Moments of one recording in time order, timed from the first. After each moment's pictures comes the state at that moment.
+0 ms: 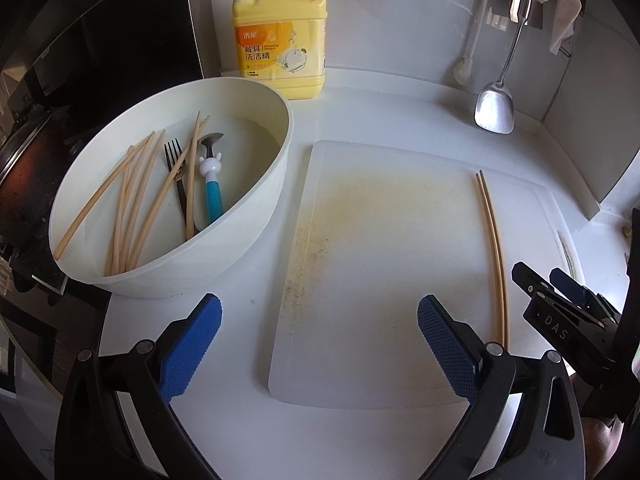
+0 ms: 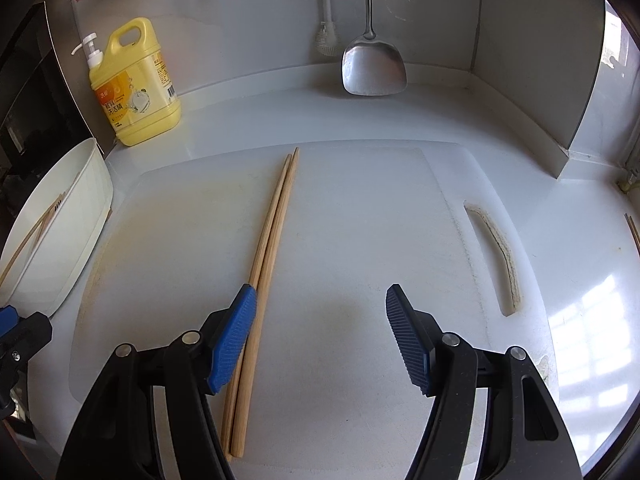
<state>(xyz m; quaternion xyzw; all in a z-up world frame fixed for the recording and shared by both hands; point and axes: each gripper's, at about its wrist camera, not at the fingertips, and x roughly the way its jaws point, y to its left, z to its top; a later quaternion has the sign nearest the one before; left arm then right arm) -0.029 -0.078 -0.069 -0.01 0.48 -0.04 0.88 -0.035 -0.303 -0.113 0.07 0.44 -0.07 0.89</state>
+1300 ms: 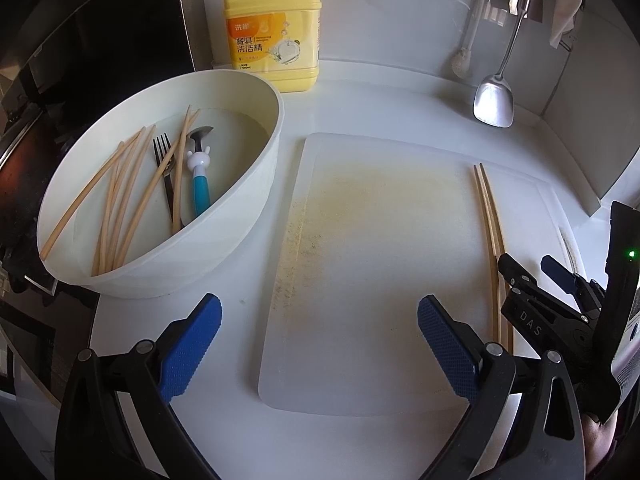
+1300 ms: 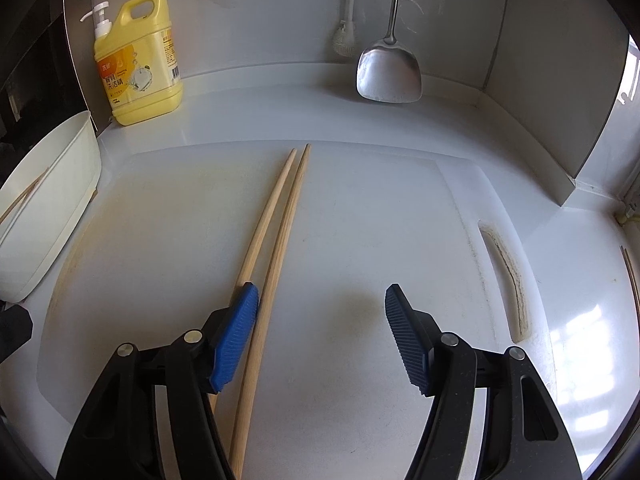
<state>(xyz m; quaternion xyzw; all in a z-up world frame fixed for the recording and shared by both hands) -0.022 -0.079 -0.077 -0.01 0.48 -0.05 0.87 -0.022 -0.285 -0.124 0.01 0.43 -0.08 0.90</state>
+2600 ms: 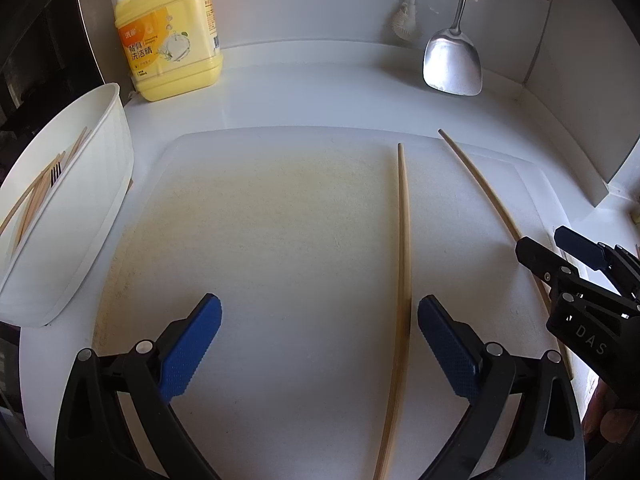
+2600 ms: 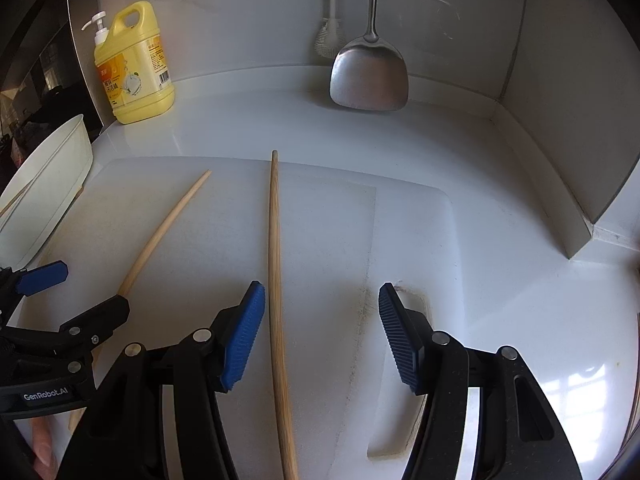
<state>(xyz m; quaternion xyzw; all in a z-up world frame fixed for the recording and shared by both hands) 0.021 -0.199 -0.120 0.02 0.49 -0.07 0.87 0.002 -0.370 -0.123 -0.01 0.44 0.01 0.90</state>
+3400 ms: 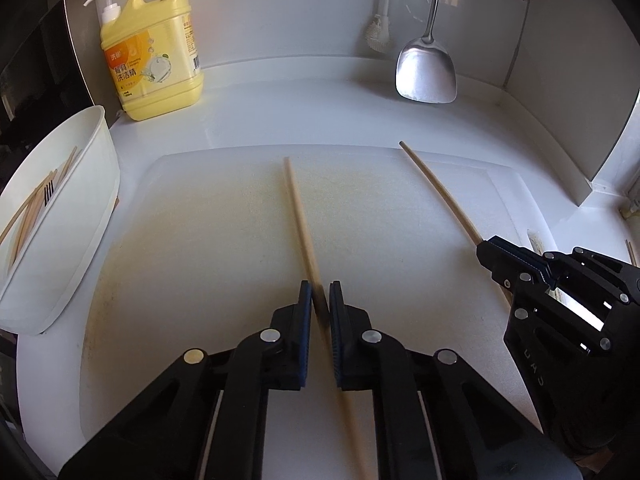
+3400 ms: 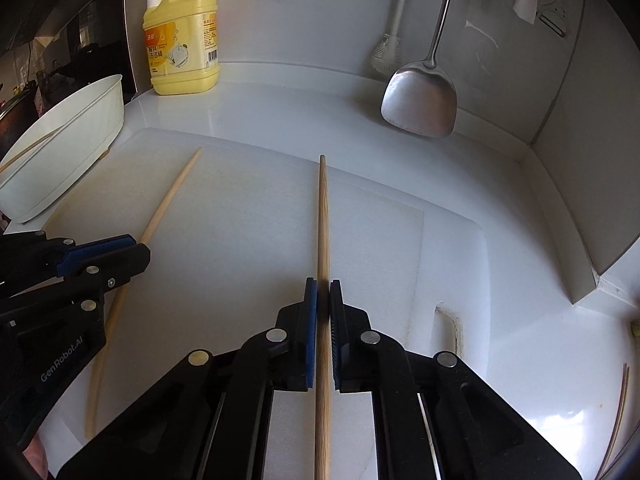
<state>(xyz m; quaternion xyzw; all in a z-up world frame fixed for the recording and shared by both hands) 0.015 -0.215 -0.110 0.02 0.47 -0.09 0.88 -0.004 -0.339 -0.125 -0.08 0.42 0.04 0.90</state>
